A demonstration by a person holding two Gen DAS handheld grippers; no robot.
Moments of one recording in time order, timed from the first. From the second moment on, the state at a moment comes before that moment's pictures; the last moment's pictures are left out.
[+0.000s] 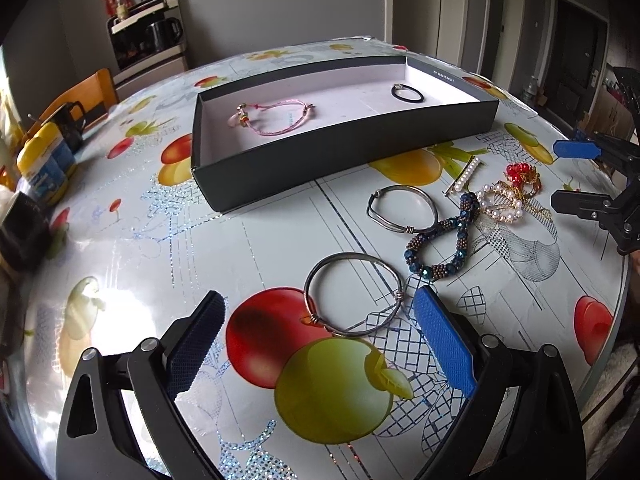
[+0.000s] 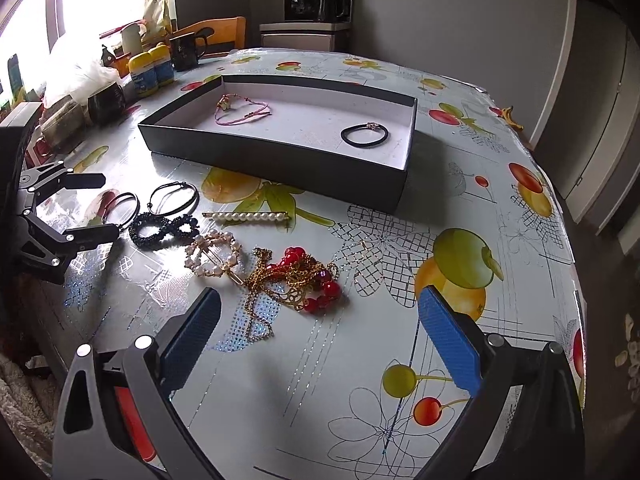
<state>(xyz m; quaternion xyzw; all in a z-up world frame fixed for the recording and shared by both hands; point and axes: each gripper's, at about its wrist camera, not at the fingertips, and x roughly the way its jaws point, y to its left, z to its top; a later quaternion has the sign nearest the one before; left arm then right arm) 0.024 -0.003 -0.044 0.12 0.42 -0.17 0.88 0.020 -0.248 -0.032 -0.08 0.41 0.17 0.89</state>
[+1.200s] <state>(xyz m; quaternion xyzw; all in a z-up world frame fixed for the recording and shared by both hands) 0.013 -0.011 -0.041 0.14 0.39 -0.20 0.89 0.021 -0.239 -0.029 -0.09 0.39 0.19 0.90</state>
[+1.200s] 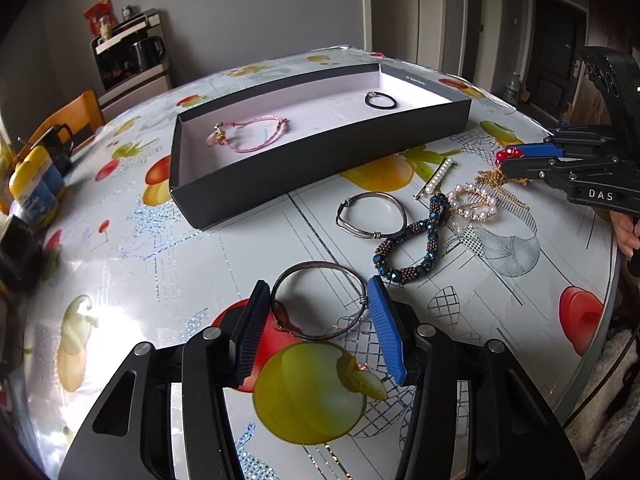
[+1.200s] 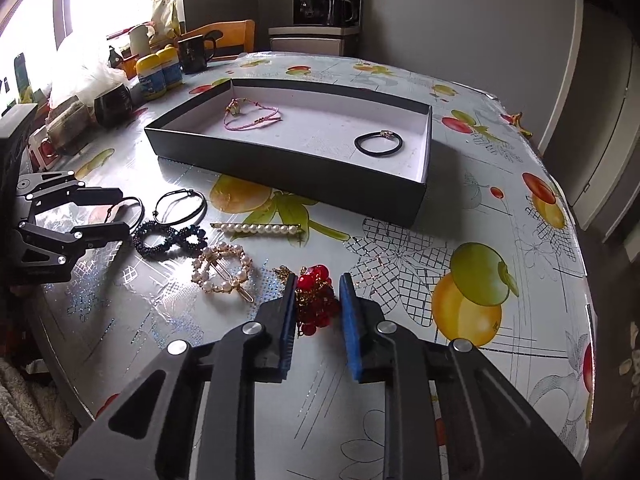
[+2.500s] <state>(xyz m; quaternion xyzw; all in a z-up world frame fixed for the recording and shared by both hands) 0.139 -0.016 0.020 0.09 0.39 -0.15 0.90 0.124 -0.235 0.034 -0.03 0.36 0.18 0.92</state>
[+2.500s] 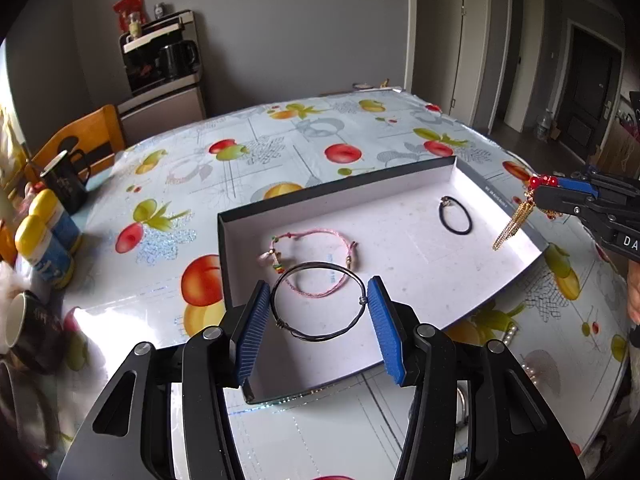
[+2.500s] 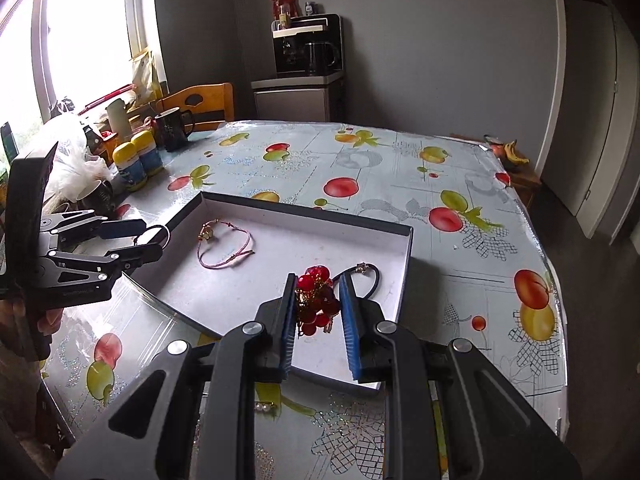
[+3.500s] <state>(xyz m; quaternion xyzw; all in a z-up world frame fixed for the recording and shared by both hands) 0.156 -0.010 -0.016 0.06 0.44 -0.15 0.88 0.139 -0.229 -0.012 -0.03 0.43 0.17 0.89</state>
